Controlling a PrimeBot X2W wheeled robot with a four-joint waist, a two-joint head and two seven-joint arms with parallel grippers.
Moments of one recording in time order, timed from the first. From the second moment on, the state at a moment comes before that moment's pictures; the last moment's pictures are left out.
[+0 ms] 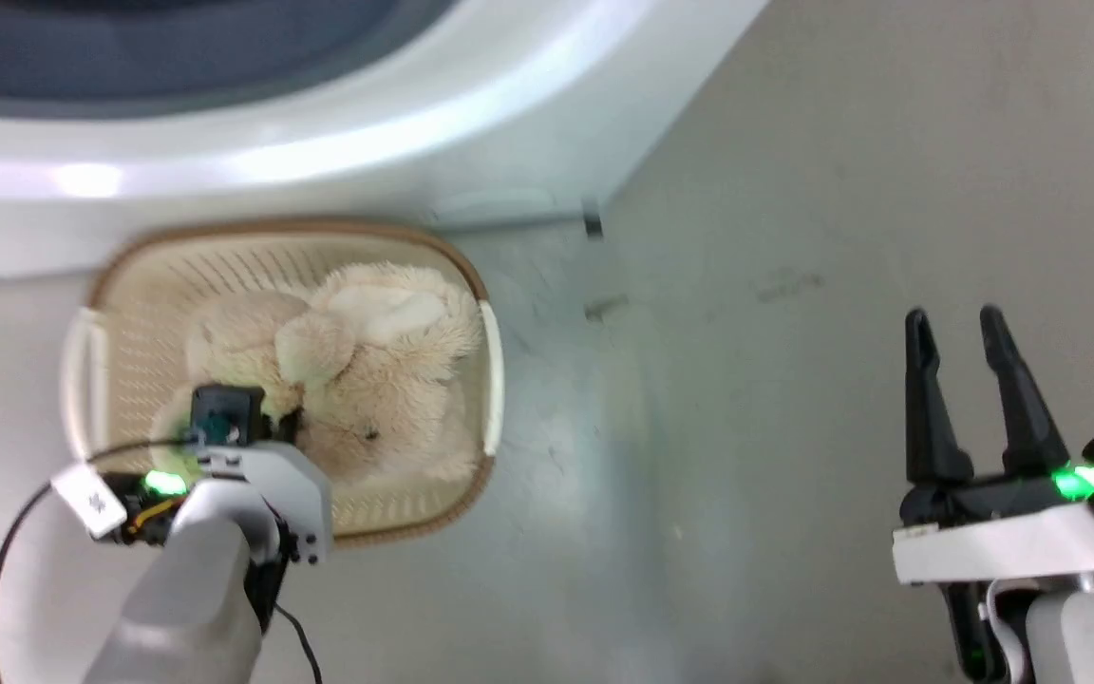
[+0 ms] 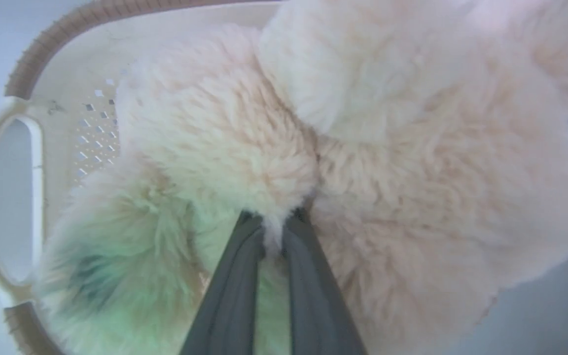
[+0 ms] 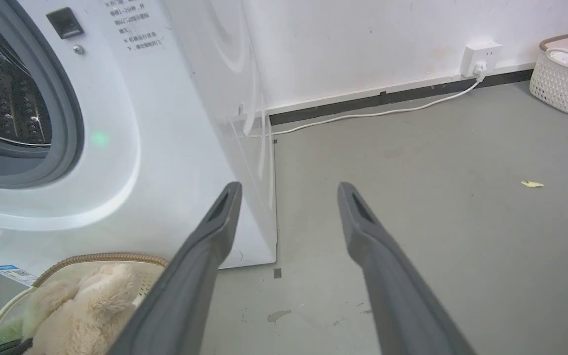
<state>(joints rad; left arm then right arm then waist) -0.70 0.23 -0.35 1.14 -0.33 -0.02 -0.25 -0.17 -0.05 0.00 -0.01 0.32 0.13 -0.26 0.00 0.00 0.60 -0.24</state>
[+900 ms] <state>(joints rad) -0.06 0.17 -0.12 0.19 -0.24 -0.02 -0.26 0.04 -0.05 -0.07 0.04 0.30 0.13 -0.26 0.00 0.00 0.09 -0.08</state>
